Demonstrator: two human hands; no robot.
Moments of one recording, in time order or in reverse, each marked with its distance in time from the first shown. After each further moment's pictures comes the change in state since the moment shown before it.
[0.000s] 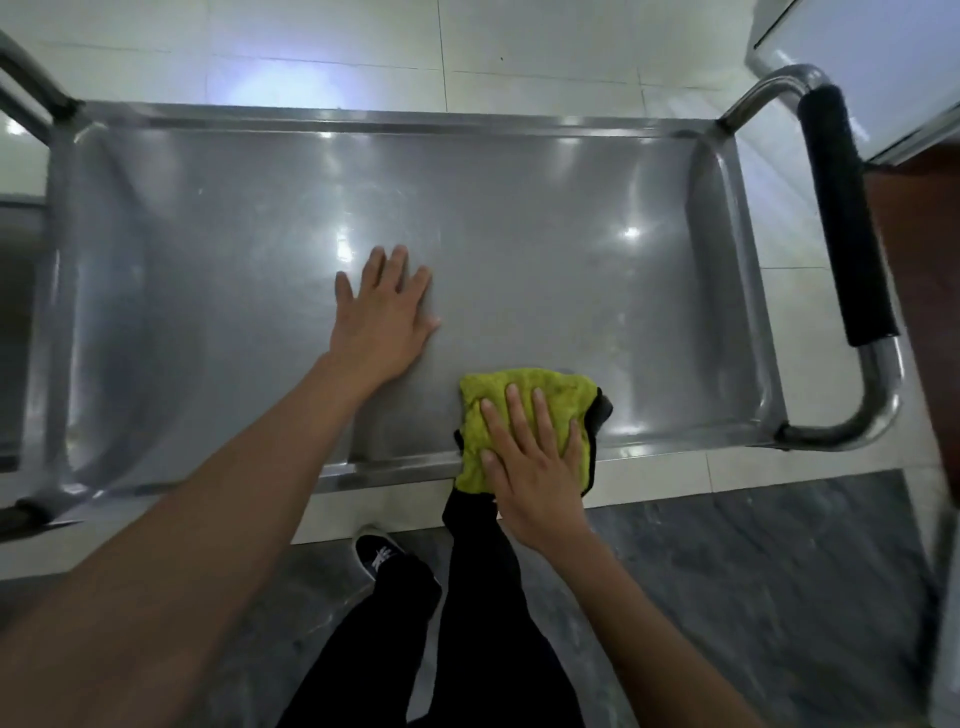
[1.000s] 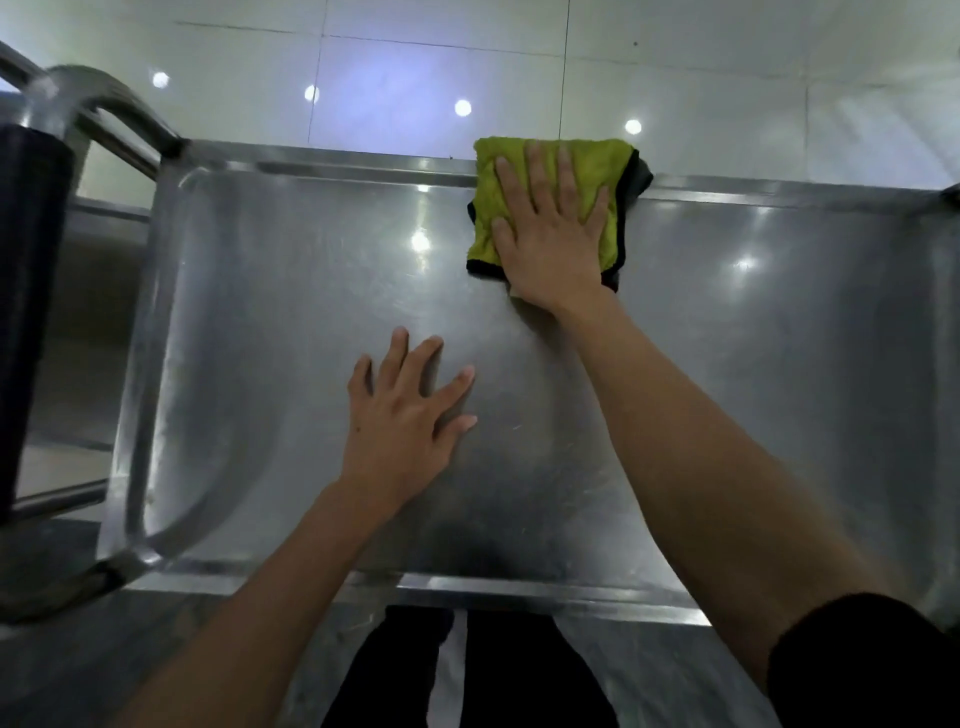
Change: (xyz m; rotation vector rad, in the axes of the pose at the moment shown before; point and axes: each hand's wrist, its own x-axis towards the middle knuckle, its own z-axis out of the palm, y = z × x) left_hand 0.003 -0.057 -0.005 -0.079 0.059 -0.085; right_hand 0.400 -0.057 -0.103 0.023 0.125 -0.162
